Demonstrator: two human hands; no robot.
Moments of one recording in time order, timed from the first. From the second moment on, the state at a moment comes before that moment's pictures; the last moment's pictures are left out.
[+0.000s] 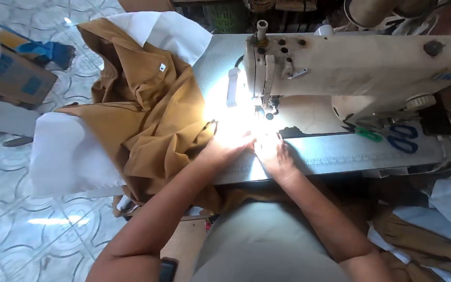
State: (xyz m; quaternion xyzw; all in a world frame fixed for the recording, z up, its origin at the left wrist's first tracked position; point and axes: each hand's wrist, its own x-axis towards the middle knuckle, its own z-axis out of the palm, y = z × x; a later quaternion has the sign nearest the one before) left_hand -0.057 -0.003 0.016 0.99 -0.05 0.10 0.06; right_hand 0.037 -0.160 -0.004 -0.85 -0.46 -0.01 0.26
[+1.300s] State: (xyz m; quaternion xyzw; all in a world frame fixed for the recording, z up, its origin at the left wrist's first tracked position) left_hand -0.039 0.025 -0.006 0.97 -0.01 0.20 0.13; right_hand 0.065 -0.157 -0.018 -0.81 -0.44 -0.04 0.38
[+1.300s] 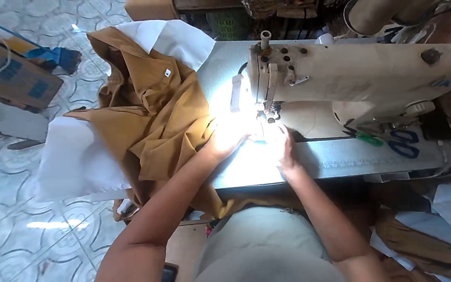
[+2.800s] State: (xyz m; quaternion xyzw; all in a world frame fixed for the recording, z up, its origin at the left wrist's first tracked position) left_hand -0.055 0.001 0.019 0.99 -0.06 0.10 0.05; right_hand 0.026 -0.198 -0.034 -0.82 -0.50 -0.13 0.26
